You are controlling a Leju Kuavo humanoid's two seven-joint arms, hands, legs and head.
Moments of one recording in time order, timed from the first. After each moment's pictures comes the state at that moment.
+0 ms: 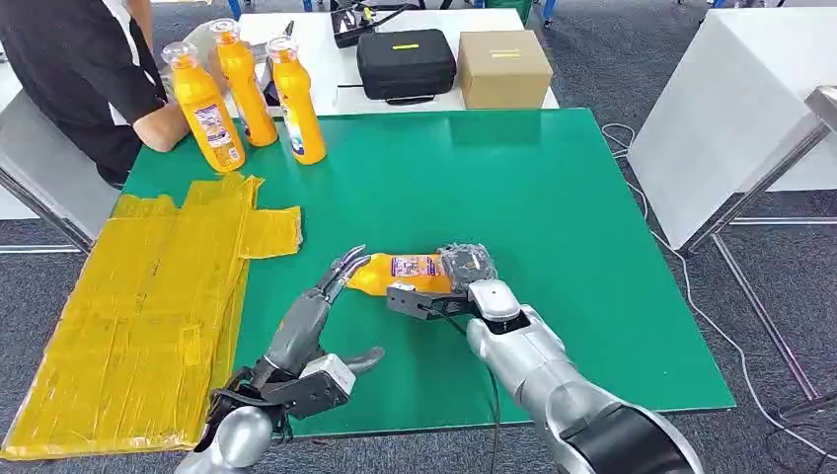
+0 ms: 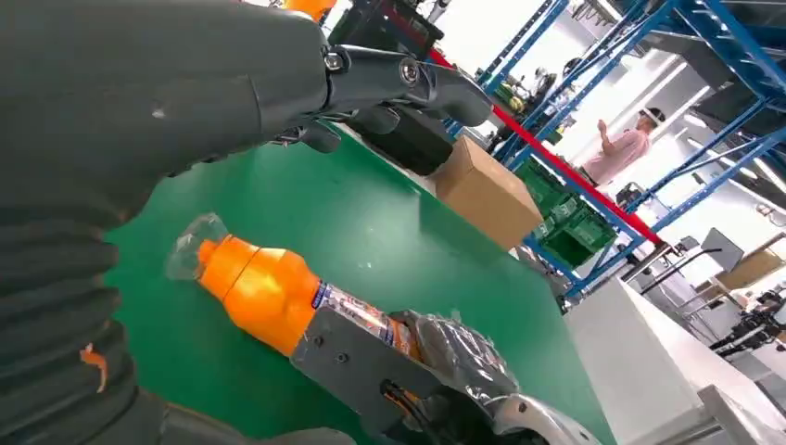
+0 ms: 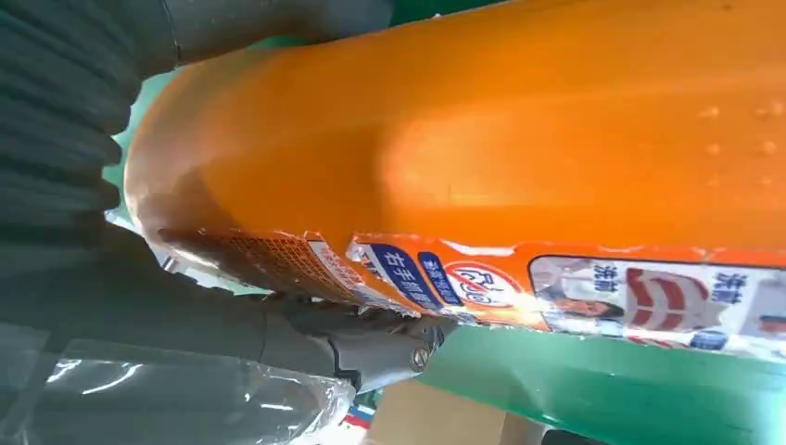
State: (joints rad) left arm -0.19 -0.12 -0.47 -1.42 -0.63 0.10 -0.36; right arm -0.65 0.13 0.38 -0.56 1.27 -0.08 0.13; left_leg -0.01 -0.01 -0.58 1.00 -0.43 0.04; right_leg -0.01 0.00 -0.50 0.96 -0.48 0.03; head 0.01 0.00
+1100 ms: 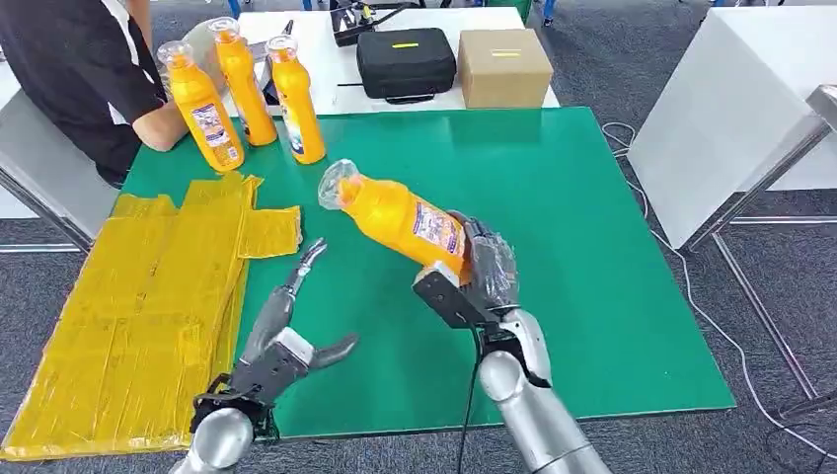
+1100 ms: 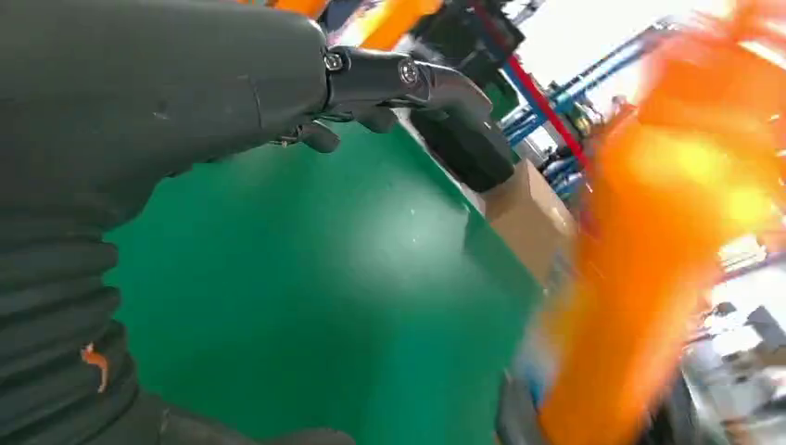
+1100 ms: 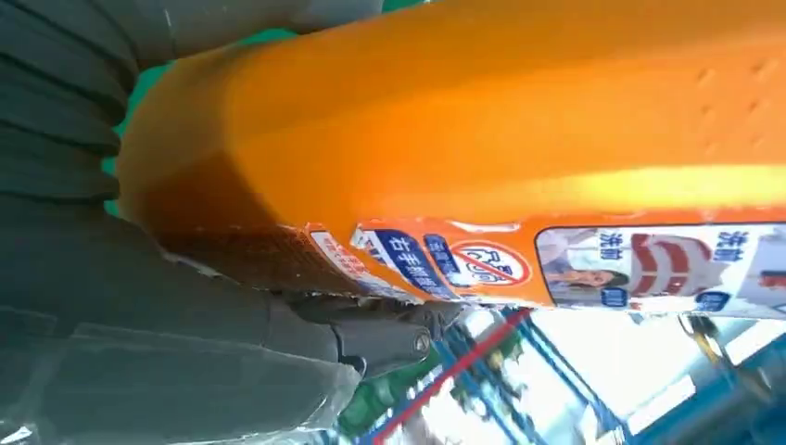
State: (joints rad) left arm -0.14 -0.15 -0.35 -1.45 -0.44 0.10 -0.31; right arm -0.24 0.14 0.28 -1.32 0.74 -0.42 -0.16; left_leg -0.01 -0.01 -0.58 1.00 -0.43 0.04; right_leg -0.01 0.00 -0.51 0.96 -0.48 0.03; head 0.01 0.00
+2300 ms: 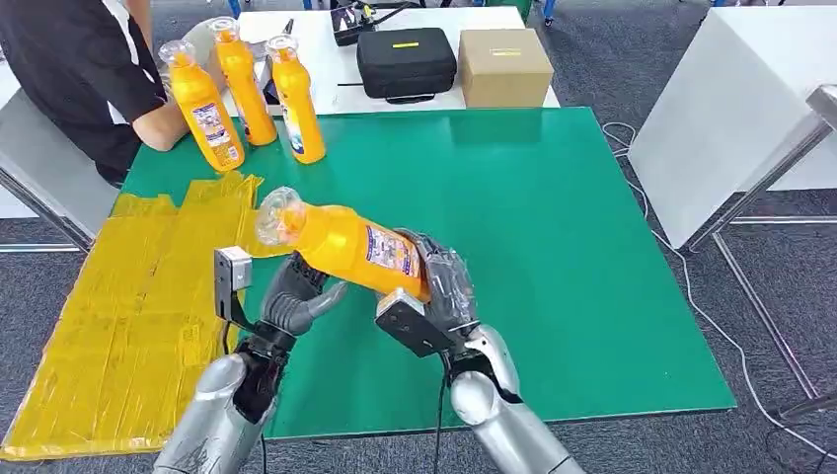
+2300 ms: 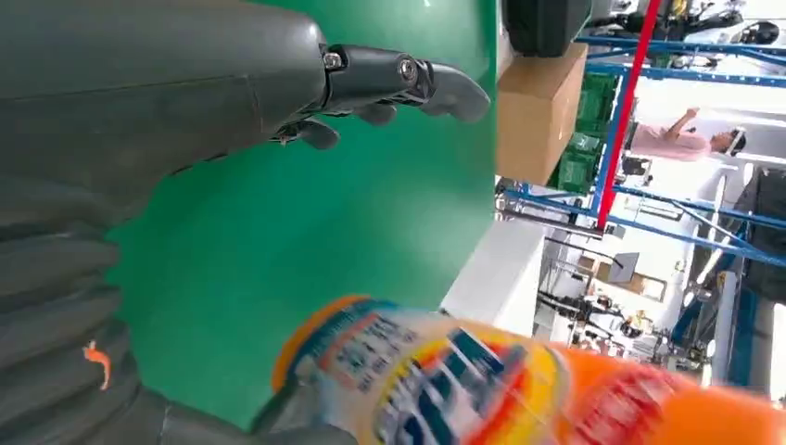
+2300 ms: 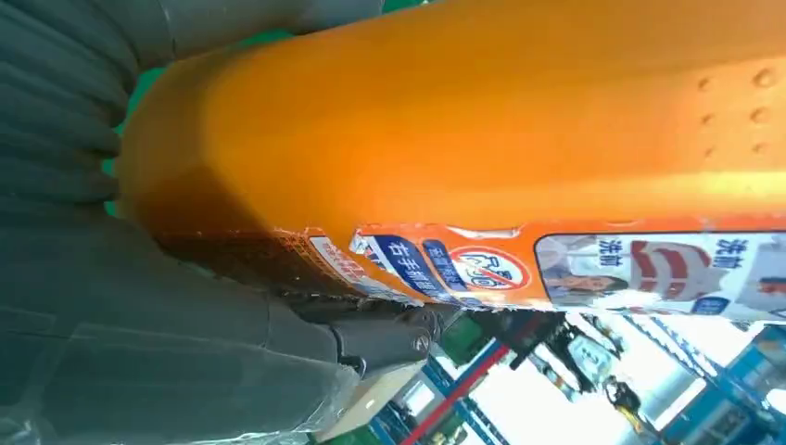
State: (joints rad) left arm -0.38 -0.20 -0.29 -1.06 0.30 -0.20 -0.23; right arm -0.25 0.14 0.49 -1.31 0.62 -0.39 -0.16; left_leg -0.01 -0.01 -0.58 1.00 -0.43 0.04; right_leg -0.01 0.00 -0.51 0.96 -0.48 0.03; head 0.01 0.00
